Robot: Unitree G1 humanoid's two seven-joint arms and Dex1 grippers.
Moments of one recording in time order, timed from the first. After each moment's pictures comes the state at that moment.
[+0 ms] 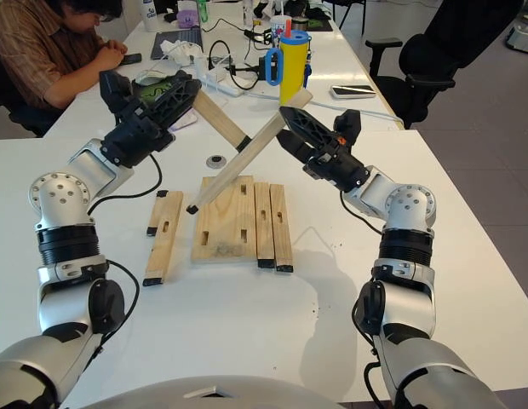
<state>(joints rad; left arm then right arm) -0.75 0.29 0.36 0.20 -1.03 0.92 -0.68 -0.73 -0.29 -0.40 0.39 1.12 1.15 0.83</state>
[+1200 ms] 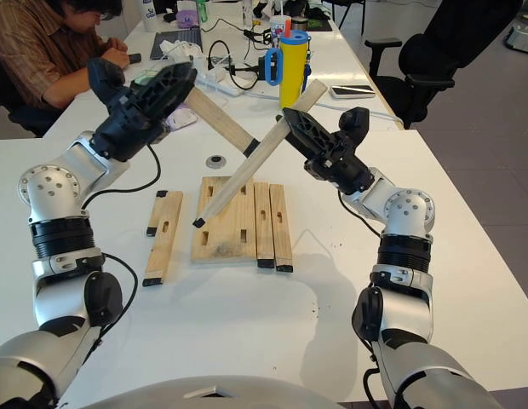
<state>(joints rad) -0.79 0.30 0.43 0.23 -1.15 0.97 -0.69 -0.69 -0.27 -0.41 0.36 1.13 1.09 0.94</state>
